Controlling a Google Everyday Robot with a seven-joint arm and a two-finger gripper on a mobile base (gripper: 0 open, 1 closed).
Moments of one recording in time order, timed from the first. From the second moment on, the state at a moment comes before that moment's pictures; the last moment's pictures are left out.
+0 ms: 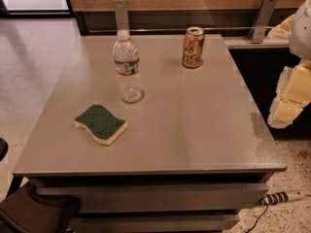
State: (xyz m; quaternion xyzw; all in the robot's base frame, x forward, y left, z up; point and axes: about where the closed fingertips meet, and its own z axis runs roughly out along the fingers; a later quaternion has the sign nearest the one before) arm 0.438 -0.214 0.986 -0.60 0.78 -0.05 0.17
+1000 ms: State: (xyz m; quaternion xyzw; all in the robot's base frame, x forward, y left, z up) arm 0.473 -0.182 0.980 -0.59 0.76 0.02 0.29
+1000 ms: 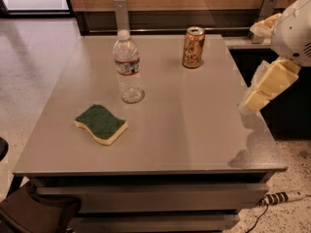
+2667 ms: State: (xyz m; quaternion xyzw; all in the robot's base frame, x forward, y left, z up) arm 0.546 -0.073 0.969 -0.49 0.65 0.29 0.51
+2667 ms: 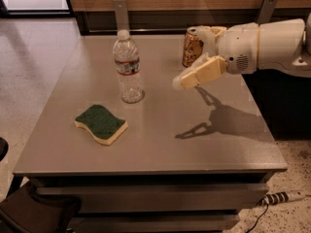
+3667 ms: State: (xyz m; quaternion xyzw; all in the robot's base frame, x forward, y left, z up) arm 0.581 0.005 0.930 -0.46 0.58 0.37 0.56
